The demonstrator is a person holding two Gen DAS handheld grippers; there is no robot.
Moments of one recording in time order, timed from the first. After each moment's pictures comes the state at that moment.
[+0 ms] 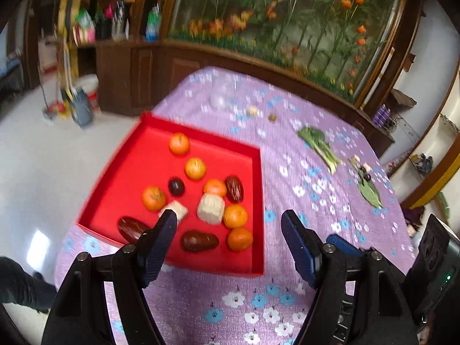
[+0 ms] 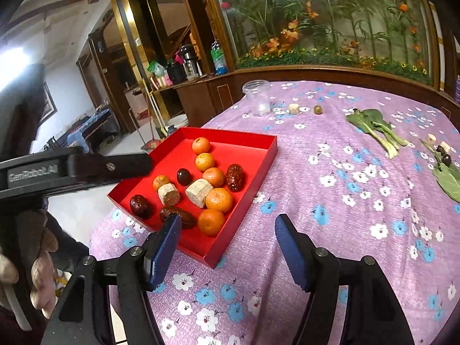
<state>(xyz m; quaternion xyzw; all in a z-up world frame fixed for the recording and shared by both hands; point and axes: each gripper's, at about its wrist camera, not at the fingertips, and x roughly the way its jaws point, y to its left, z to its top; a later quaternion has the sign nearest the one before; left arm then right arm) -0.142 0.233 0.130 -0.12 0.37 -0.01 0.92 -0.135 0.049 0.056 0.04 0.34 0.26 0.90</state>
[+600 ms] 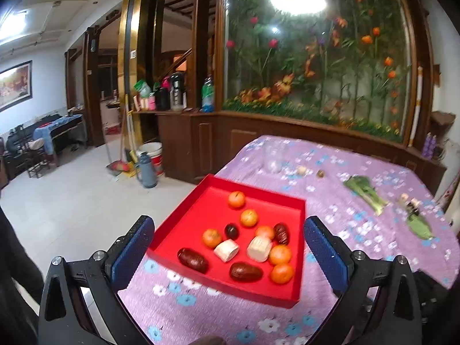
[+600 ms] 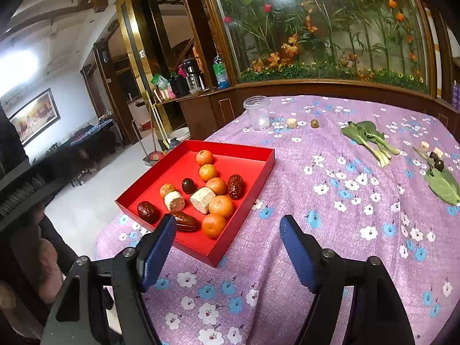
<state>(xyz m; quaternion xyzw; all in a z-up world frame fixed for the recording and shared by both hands) -0.192 0.208 0.140 -0.04 0.23 0.16 0.96 -0.154 0.039 0.064 0.04 0.31 0.26 0.91</state>
